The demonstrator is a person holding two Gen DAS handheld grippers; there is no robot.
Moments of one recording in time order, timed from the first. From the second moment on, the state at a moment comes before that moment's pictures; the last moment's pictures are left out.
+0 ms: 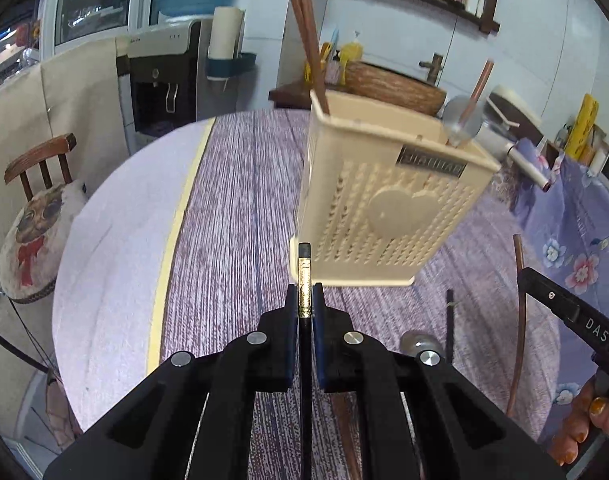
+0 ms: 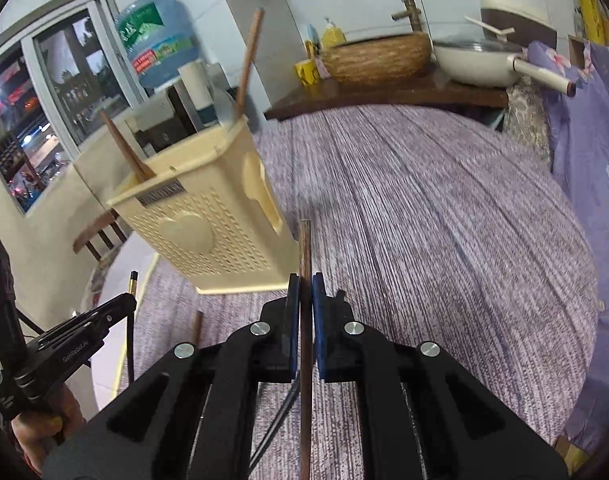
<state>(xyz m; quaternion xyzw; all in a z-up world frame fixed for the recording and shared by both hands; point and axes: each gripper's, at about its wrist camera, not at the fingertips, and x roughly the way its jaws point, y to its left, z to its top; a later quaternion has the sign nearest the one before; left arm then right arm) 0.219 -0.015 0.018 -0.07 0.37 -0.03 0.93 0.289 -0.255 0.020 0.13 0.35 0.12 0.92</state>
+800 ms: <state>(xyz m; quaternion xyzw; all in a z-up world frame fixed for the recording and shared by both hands) 0.174 0.012 0.103 -0.08 0.26 -0.06 0.96 0.230 -0.253 0.123 0.07 0.26 0.19 0.94</state>
